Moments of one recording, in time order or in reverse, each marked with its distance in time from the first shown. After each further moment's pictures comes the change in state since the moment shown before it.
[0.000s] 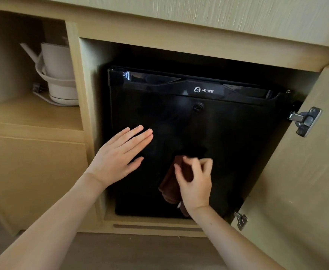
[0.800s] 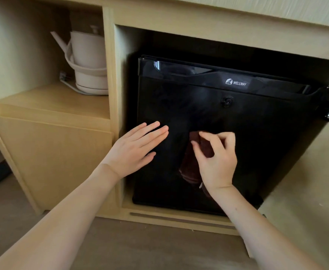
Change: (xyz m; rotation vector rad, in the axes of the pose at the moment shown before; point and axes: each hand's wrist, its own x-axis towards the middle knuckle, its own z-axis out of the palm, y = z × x) left_hand -0.022 -0.012 -0.002 -0.004 -0.040 0.010; right_hand 0.037 -0.020 0.008 -0.077 0.071 -0.212
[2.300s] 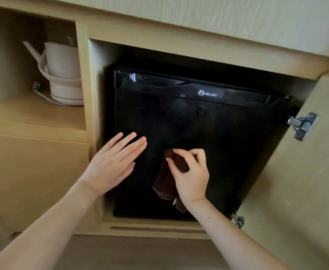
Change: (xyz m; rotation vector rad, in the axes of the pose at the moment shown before) left_hand 0.000 0.009 0.001 0.123 -0.036 -0.010; right_hand -0.017 -0.005 -0.001 0.126 -0.063 0.117
